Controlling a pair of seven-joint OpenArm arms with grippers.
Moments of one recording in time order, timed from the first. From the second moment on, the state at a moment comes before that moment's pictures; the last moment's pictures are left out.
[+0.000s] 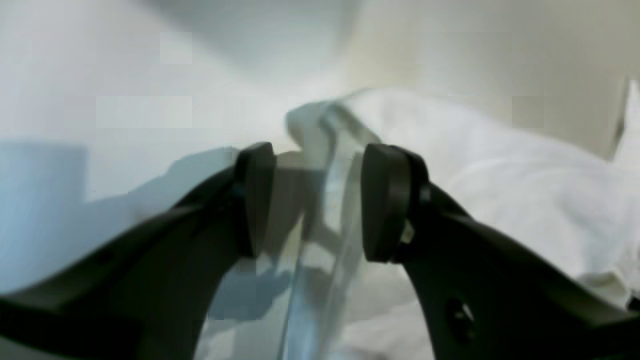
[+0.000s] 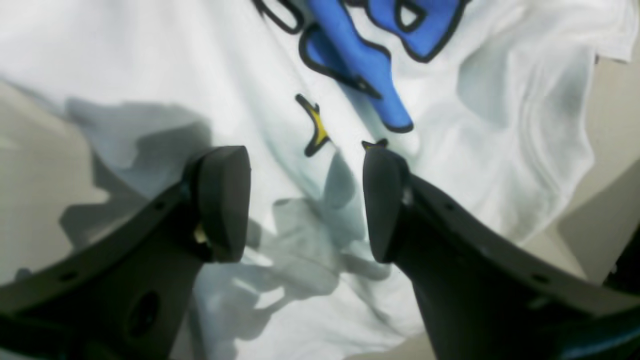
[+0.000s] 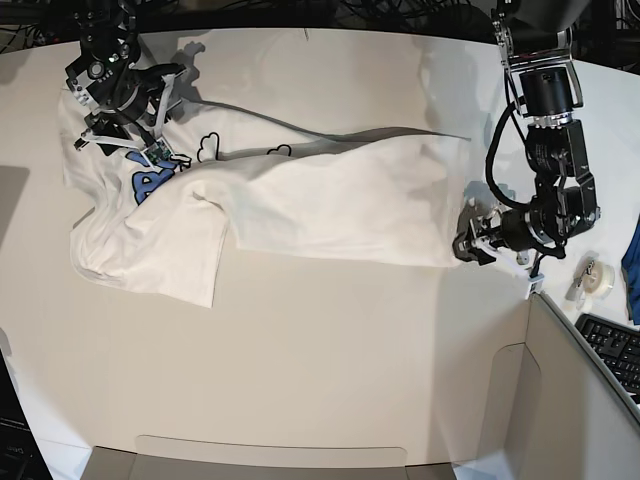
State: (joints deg) left arm -15.3 -17.1 -14.4 74.5 -42.5 -11.3 67.0; right arm -21.2 17.5 4.6 118.5 -0.1 29.7 -67.2
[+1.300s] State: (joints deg) left arm 19.9 -46.9 10.0 115.3 -28.5 -11.3 46.5; right arm -21.0 17.9 2.6 118.3 -0.2 29.7 -67.3
